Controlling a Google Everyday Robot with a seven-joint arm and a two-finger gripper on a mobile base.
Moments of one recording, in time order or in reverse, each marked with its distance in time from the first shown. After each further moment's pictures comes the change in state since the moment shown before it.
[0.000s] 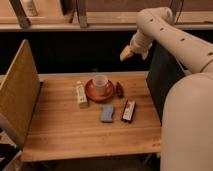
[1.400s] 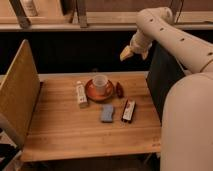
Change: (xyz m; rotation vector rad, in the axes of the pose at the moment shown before) arm 0.000 0.001 -0.001 0.010 0.000 -0.011
